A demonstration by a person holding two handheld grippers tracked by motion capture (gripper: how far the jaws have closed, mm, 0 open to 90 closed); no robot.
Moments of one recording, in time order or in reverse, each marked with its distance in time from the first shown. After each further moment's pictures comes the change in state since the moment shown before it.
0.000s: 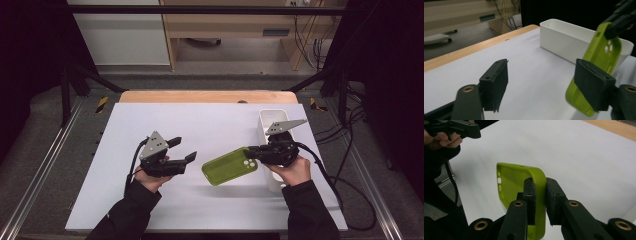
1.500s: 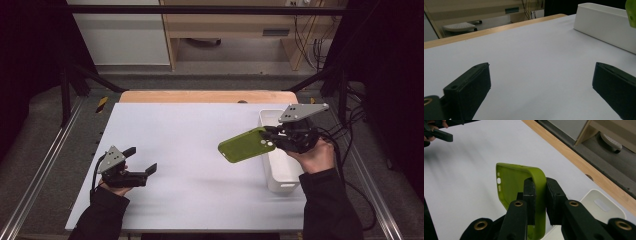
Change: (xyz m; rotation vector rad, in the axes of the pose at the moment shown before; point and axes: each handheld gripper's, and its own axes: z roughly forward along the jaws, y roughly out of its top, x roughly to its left) left arm 0.065 -0.077 -0.057 -0.001 0.119 -0.050; right arm 0.013 0.042 -0.058 -0.012 -0.244 -0.212
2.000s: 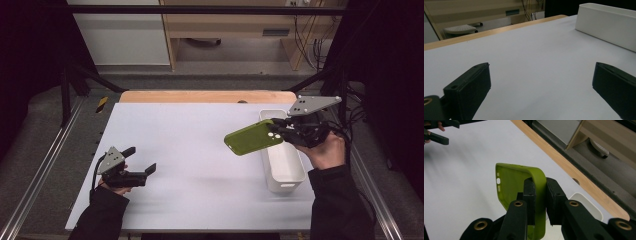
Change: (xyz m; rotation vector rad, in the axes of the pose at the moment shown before) left arm 0.005 -0.005 0.003 -0.013 0.007 0.007; right arm -0.007 0.013 -0.021 -0.012 -0.055 -0.041
